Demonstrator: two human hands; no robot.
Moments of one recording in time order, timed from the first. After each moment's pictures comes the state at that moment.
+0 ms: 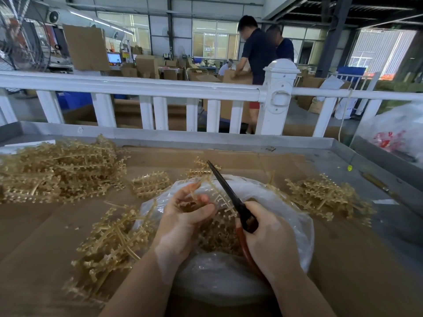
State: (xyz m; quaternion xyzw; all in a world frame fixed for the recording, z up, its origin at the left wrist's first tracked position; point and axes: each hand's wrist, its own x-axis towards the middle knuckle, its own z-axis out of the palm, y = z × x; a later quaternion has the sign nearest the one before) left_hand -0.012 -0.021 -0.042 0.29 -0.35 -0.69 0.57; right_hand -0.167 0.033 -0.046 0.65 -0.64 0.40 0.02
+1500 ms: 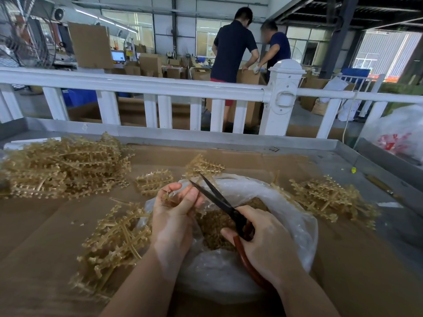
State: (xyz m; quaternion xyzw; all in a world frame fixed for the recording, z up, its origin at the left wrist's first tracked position) left_hand -0.011 -0.021 -0.035 0.24 -0.23 -0.63 0.70; right_hand -0.165 0.034 -0.047 0.71 -0.62 0.34 -0.03
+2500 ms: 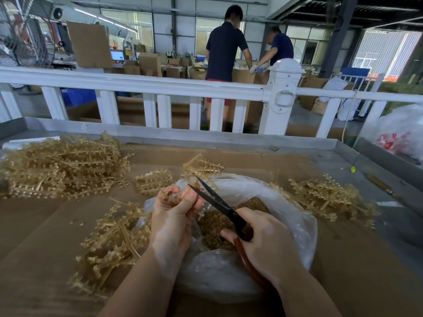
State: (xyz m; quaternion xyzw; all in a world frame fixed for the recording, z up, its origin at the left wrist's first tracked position) left_hand -0.010 -0.022 -0.036 0.27 -0.22 -0.65 0.68; right_hand -0.166 0.035 -0.045 0.73 -0.61 0.32 0.00
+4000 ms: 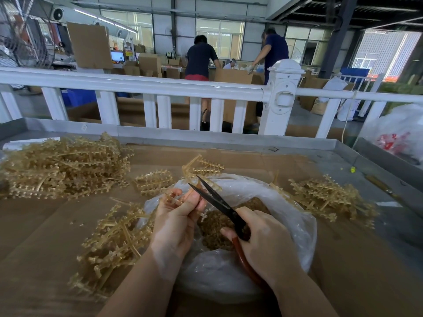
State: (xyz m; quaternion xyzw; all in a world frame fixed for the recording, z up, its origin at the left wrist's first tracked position) left_hand -0.011 -0.021 -0.034 0.26 -0.18 -0.69 0.65; right_hand -0.161 0.034 -0.047 0.71 -0.62 0.32 0.04
